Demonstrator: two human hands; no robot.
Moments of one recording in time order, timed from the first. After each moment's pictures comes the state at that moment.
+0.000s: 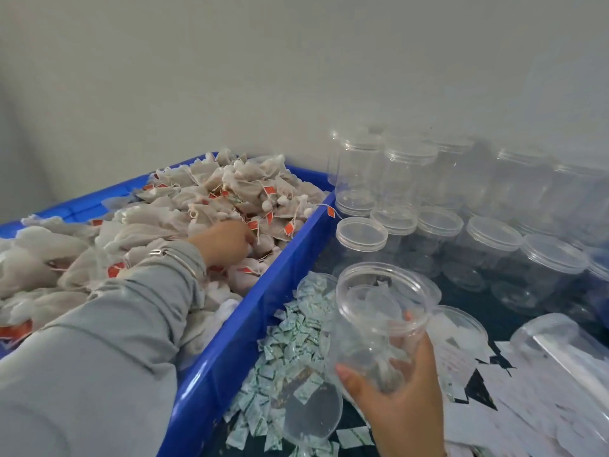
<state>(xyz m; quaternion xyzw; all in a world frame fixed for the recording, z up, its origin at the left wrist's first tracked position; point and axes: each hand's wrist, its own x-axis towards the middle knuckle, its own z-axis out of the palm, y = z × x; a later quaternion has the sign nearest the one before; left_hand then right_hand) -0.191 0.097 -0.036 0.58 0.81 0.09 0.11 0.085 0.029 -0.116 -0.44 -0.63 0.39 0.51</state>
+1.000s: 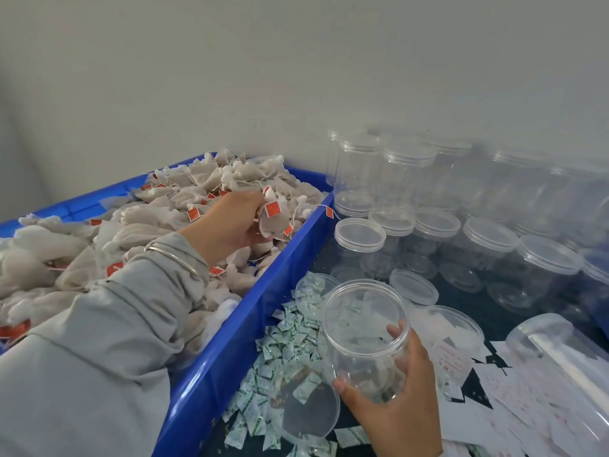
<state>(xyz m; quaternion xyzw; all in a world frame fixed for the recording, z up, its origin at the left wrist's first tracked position) -0.155 0.091 0.001 0.35 0.63 0.57 0.40 0.103 0.040 -0.146 -0.43 -0.69 0.36 0.46</state>
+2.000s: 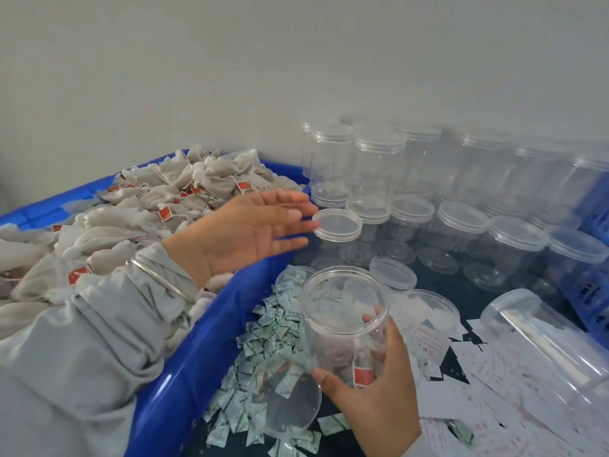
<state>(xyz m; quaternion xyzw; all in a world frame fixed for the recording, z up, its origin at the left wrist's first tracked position) -0.114 0.074 0.003 0.45 0.38 0.54 0.59 0.103 0.030 -0.134 -0.43 -0.66 0.41 0.47</state>
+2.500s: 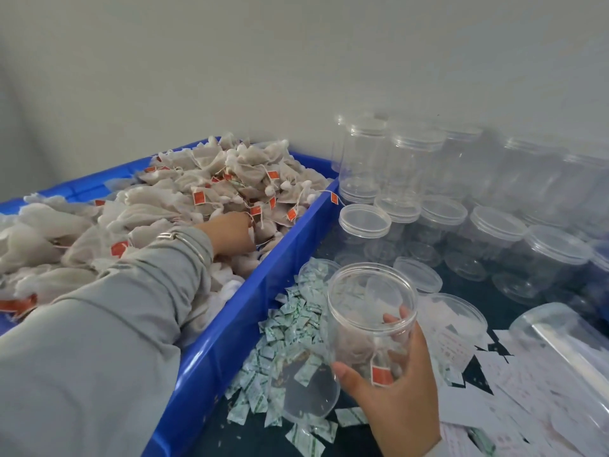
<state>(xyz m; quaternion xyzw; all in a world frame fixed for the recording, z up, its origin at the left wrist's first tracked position) -0.192 0.100 -0.049 0.56 0.82 0.03 0.10 0.101 0.026 -0.125 -0.41 -0.63 0.46 0.46</state>
